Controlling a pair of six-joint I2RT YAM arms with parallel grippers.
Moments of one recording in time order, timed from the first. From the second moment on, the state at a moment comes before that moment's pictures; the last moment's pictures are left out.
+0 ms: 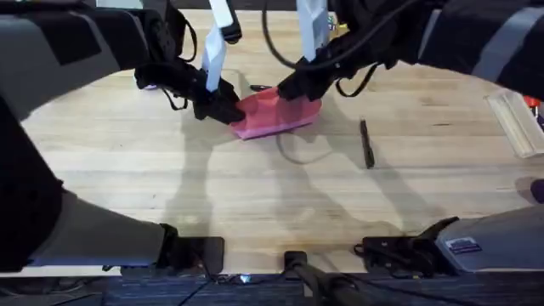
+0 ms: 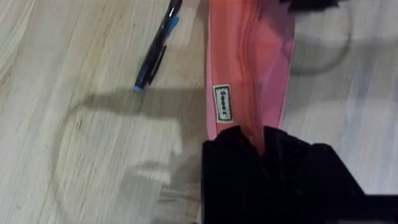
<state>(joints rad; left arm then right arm) -0.05 1.66 1.06 -0.80 0.66 1.13 0.50 1.65 1.27 -0.63 -0.41 -0.28</state>
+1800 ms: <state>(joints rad) -0.05 1.66 1.06 -0.78 0.66 1.14 0.55 1.55 1.27 -0.69 -0.71 -0.27</state>
